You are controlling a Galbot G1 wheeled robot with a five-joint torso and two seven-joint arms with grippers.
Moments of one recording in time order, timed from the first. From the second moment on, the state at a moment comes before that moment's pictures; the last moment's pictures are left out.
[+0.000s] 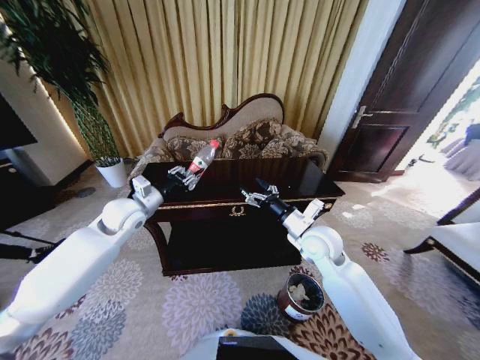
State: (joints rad) left arm 0.61 -0.66 -0.03 -1.92 -0.74 0.16 0.15; right arm -0.97 1.08 0.28 2.07 0.89 -0.30 -0.14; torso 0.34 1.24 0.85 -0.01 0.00
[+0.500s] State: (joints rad) left arm 0.59 -0.66 0.02 -2.00 -0.74 0.16 0.12; right arm -0.86 1.10 0.23 1.98 0.98 -0.31 -0.14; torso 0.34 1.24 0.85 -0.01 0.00
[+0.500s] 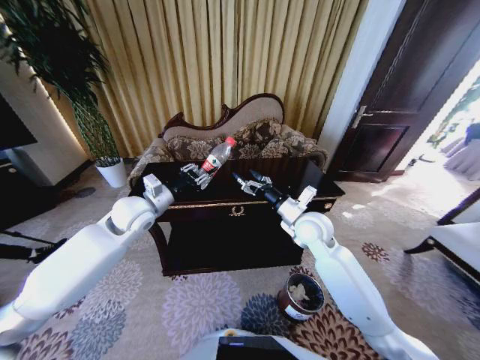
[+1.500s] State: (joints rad) left arm 0.51 -0.66 0.15 -2.02 -0.74 0.17 0.13; right arm -0.80 1.13 0.16 1.97 1.04 -0.32 -0.14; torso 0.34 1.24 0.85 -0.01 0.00
